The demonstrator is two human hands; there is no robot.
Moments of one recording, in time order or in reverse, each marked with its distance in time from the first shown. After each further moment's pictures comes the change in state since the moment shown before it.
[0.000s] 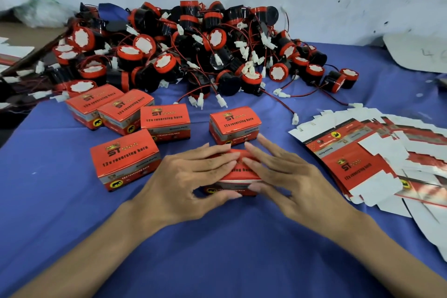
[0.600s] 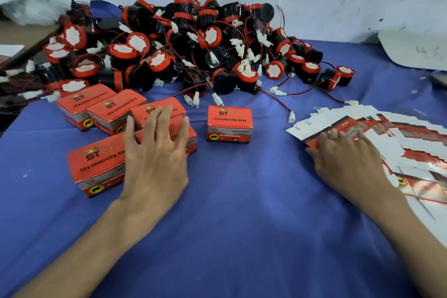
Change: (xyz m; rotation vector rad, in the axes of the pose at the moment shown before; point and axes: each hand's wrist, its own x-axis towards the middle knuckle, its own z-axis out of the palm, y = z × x) left_hand 0.011 -0.003 -0.016 0.762 -0.256 -0.524; right_hand -0.002 0.045 -0.035 -0.772 -0.458 0.765
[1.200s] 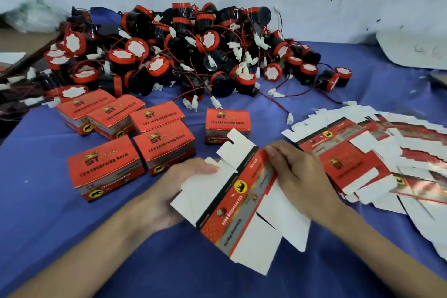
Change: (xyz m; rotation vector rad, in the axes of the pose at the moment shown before) left_hand -0.005 0.022 -0.025 -1.997 -0.916 -0.700; right_hand -0.016 -0.051 0.005 1.203 0.394 -0.397
